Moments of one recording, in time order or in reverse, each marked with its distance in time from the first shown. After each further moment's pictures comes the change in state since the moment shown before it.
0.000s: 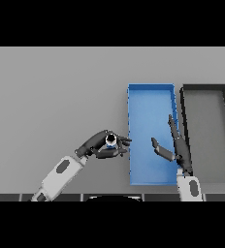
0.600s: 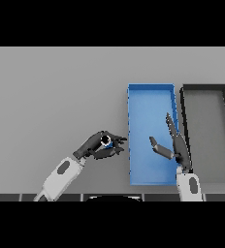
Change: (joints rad) left arm 0.043 -0.017 0.016 0.100 -0.041 0.031 -0.153; right arm -0.032 -0.005 0.002 0.016 -0.018 0.024 0.030
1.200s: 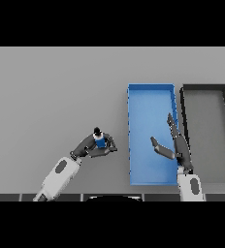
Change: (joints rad) left arm 0.021 -0.002 0.052 0.177 0.018 -0.040 0.092; right arm 0.006 0.000 -0.011 -0.003 -0.026 0.007 0.000
